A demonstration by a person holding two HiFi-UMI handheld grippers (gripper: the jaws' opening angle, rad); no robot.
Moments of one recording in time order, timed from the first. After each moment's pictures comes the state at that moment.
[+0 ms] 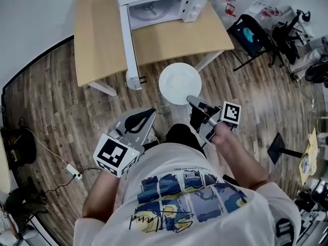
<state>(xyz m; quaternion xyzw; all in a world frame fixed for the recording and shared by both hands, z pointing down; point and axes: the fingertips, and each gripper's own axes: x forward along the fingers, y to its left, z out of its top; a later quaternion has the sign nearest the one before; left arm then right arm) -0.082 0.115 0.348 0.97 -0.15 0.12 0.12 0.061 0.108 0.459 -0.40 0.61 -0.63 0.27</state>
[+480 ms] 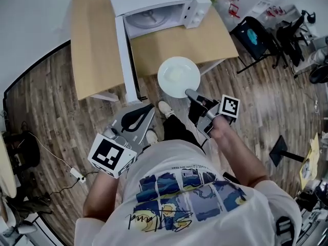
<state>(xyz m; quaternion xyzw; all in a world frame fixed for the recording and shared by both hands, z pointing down) -0.044 0.018 0.329 0.97 -0.16 0.11 0.11 0.100 0.002 0.471 -0.40 0.60 -0.64 0.27</state>
